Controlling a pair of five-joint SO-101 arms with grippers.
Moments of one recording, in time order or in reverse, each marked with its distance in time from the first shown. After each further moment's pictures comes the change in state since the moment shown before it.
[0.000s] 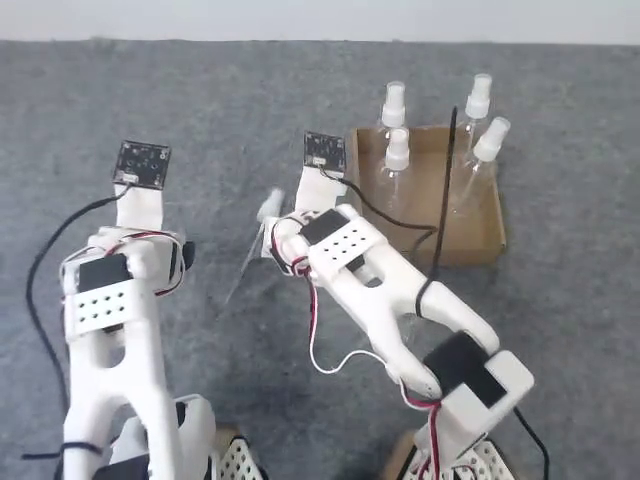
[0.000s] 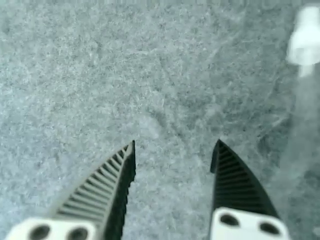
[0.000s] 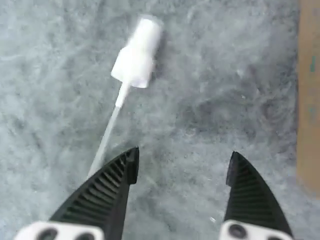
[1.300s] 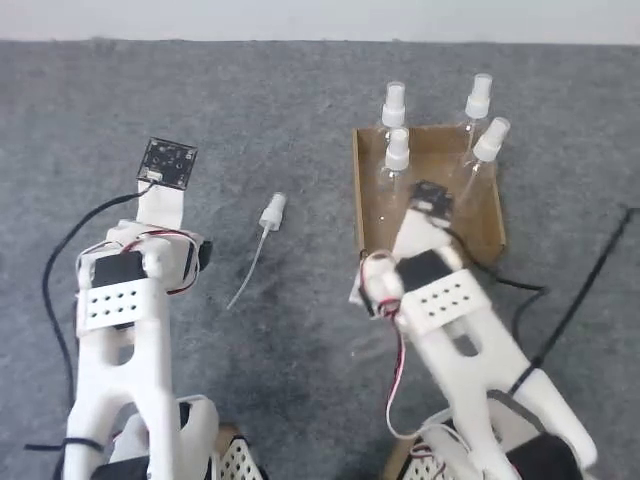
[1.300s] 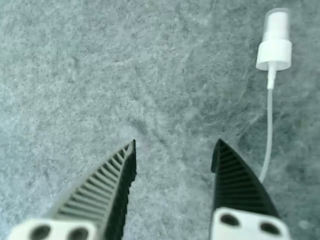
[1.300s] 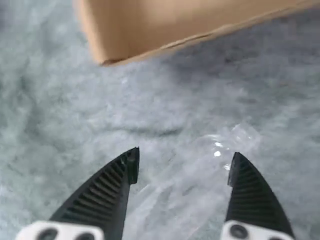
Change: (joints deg) left arm 4.8 0.0 0.0 0.0 -1.1; right arm 13.5 -34.8 27.8 20.1 -3.2
